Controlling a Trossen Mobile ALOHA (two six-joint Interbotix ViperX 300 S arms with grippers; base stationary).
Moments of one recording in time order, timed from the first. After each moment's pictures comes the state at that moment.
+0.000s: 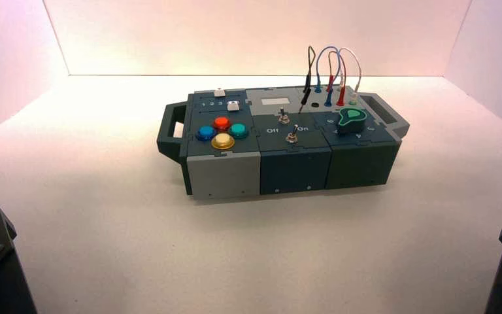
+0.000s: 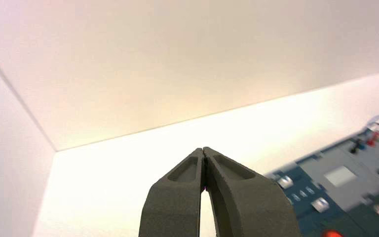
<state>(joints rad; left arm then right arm) -0.21 -0.91 1.15 -0.48 0.09 0.58 0.10 -0.85 1.02 0.17 0.45 -0.04</state>
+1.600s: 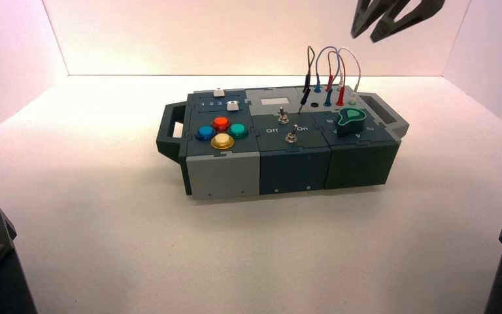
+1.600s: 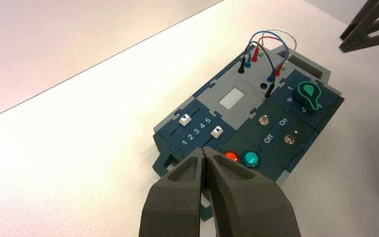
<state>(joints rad) -0.41 -0.79 1.01 -0.48 0.49 0.60 0.33 -0.42 0.79 0.32 0.77 -0.10</state>
